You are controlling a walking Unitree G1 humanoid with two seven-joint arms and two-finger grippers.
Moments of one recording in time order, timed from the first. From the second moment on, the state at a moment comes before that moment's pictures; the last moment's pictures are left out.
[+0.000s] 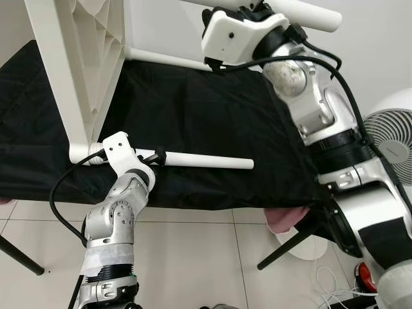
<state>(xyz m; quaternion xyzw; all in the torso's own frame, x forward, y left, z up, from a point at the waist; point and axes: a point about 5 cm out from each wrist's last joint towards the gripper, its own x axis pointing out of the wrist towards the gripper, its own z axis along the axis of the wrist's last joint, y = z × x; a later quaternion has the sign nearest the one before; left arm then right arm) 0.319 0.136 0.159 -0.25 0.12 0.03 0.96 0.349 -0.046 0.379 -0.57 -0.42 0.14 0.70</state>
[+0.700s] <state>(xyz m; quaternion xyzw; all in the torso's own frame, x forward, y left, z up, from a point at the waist) 0.321 0.125 0.165 -0.25 0.12 0.01 0.96 0.348 -0.042 0.385 -0.60 -0.38 0.18 0.68</state>
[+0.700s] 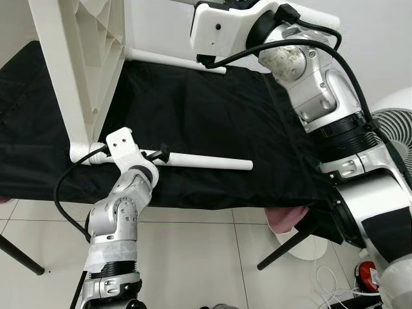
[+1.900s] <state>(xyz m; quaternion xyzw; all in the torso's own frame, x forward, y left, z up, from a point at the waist) 0.327 0.125 0.152 -0.31 0.19 0.06 0.93 0.352 -0.063 0.379 -0.55 -0.34 0.12 0.75</state>
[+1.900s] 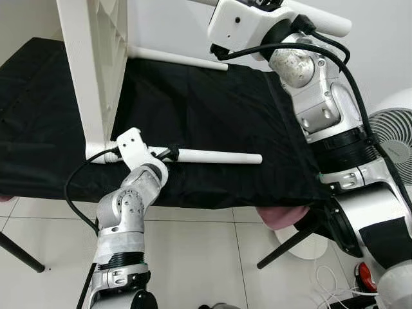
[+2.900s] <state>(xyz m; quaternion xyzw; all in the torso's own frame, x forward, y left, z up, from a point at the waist) 0.368 0.124 0.182 -0.38 0.15 0.10 0.91 0.352 -0.096 0.398 -0.49 -0.33 0.07 0.80</state>
